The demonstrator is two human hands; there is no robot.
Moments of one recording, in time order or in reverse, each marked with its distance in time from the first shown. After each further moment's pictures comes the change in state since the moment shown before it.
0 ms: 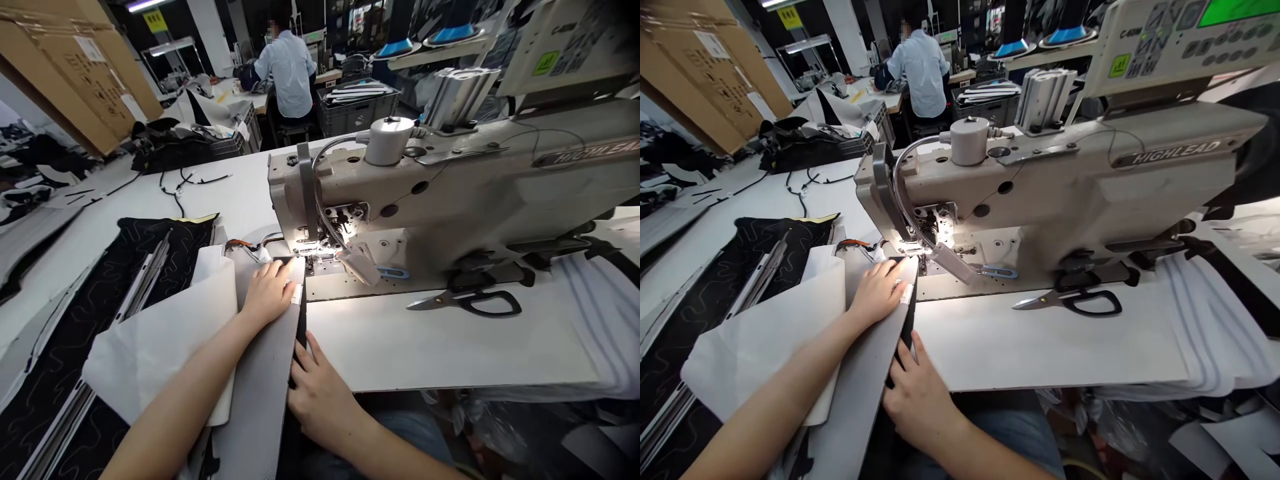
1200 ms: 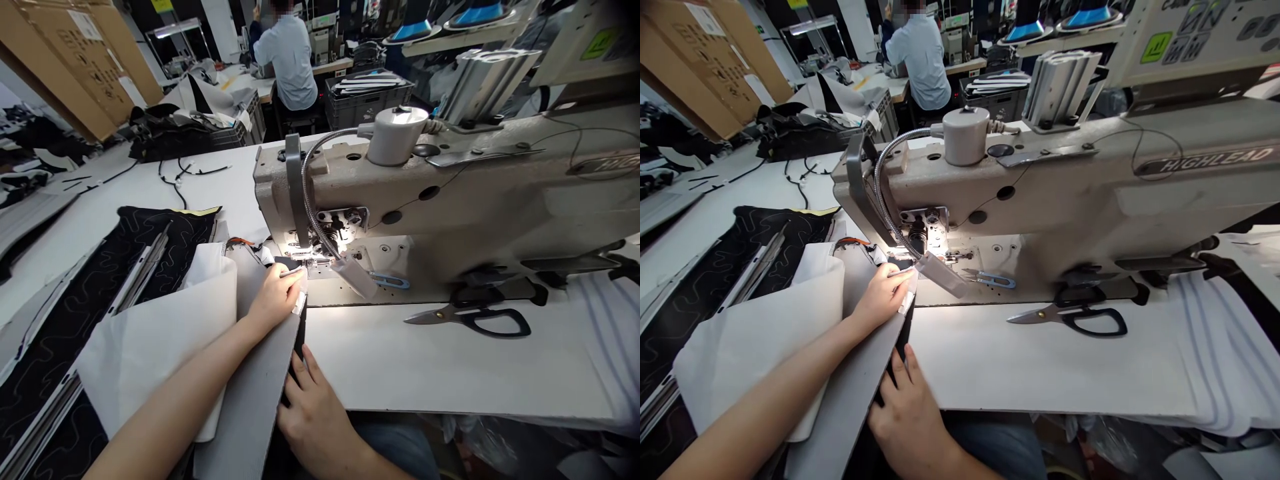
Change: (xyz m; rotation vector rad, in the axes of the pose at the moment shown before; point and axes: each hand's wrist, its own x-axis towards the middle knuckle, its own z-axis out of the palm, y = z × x) left_hand 0.007 0.025 0.020 -0.393 0.125 0.007; right_hand -0.012 0.002 0.011 0.002 0.243 0.043
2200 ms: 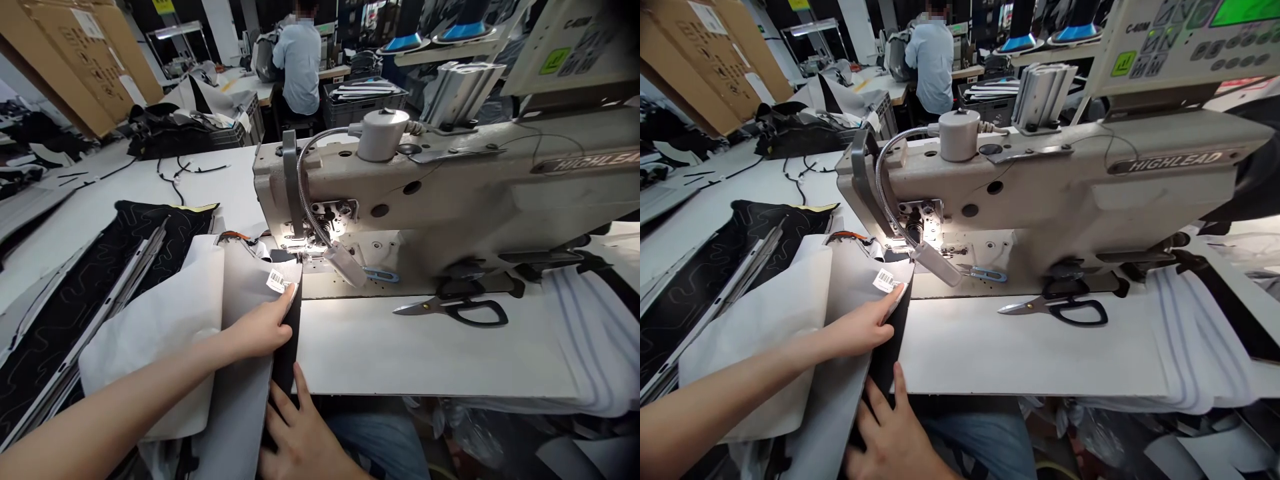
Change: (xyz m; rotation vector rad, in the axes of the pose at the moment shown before) left_hand -0.033 0.042 -0.050 -0.049 -0.644 -0.264; right_hand -0.026 -0.027 0.010 0.043 0.140 -0.170
